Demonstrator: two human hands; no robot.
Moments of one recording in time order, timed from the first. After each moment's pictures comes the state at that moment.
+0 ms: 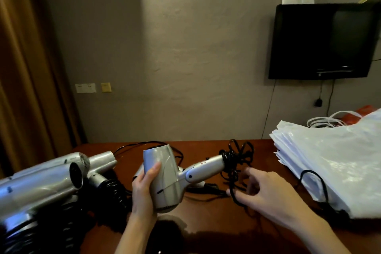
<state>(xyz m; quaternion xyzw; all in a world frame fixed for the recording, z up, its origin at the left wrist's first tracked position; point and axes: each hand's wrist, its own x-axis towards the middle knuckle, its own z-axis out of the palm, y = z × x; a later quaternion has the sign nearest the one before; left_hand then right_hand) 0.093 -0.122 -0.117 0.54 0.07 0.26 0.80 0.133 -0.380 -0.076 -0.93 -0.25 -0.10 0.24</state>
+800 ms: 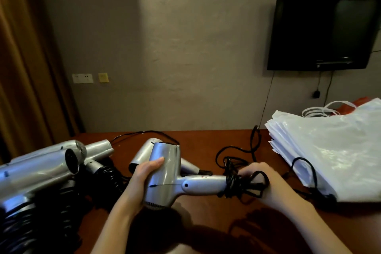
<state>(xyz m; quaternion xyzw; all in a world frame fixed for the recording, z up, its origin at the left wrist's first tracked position) 0.069 -0.122 -0.102 0.64 0.04 0.09 0.76 0.162 -0.392 -0.103 -0.91 -0.34 -0.08 0.22</state>
